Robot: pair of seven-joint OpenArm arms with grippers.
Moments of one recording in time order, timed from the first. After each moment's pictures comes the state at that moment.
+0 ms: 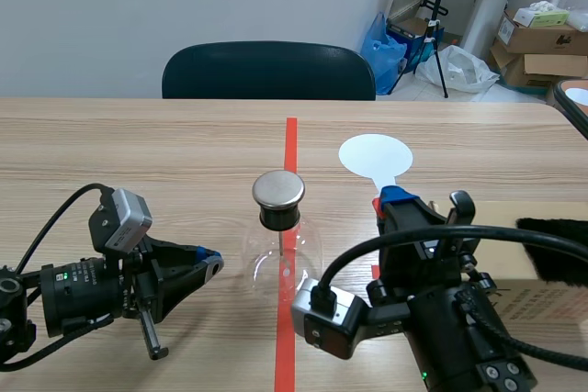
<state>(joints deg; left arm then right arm) -5.3 -29.6 33.9 54.1 -2.9 -38.8 -38.2 -27.2 19.2 -28.7 94.0 -91.3 -28.7 -19.0</state>
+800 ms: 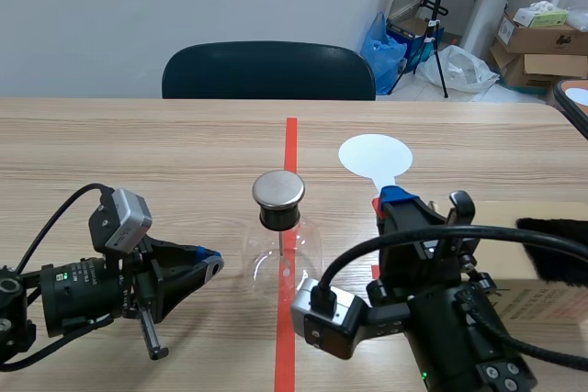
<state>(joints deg) -5.3 -29.6 33.9 54.1 -2.9 -38.8 -38.2 -27.2 19.2 -28.7 94.0 -91.3 -28.7 -18.6</state>
